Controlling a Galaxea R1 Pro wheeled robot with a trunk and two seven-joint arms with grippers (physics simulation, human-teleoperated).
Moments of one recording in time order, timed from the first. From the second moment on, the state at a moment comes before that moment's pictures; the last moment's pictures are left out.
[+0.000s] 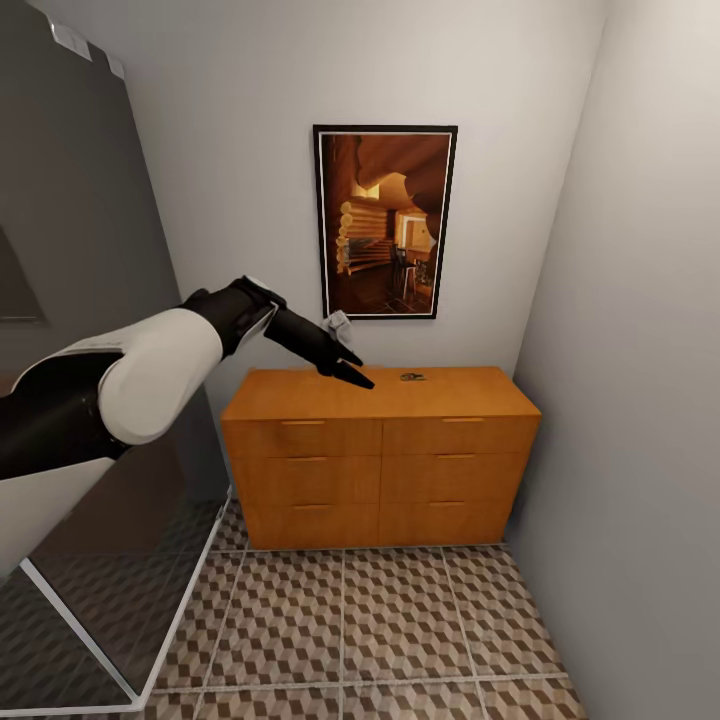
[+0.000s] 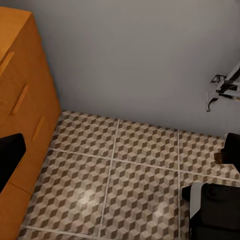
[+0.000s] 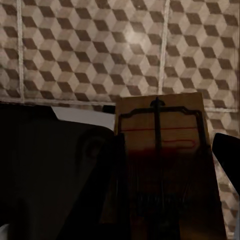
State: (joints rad) left arm -1.74 -0.13 0.11 0.03 -0.68 0.27 -1.39; right arm -0.17 -0.13 0.19 -0.08 -0.15 -0.14 0.15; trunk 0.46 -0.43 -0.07
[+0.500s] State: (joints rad) left arm -1.73 -0.14 0.11 0.04 -0.68 0.27 -1.35; right arm -0.21 -0.13 0.20 -0.14 -0.15 -0.22 0.15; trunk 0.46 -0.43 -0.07
